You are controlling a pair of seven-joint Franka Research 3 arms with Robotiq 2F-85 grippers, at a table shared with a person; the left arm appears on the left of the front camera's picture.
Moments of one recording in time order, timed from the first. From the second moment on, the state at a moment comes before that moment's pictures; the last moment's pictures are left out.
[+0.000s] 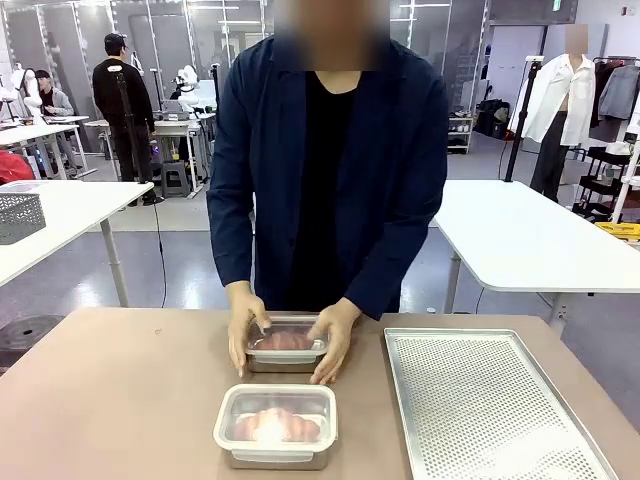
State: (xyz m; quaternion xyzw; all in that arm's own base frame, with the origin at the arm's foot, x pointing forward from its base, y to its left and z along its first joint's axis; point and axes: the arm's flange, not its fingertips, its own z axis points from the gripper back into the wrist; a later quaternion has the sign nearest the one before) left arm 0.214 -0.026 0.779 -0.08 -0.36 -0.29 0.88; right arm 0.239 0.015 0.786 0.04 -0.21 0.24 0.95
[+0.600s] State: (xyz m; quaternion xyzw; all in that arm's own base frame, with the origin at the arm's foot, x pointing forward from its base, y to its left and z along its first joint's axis) left arm 0.214 -0.026 0.779 -0.08 -0.36 -0.29 0.88; right arm 0.239 0.015 0.786 0.04 -0.21 0.24 0.95
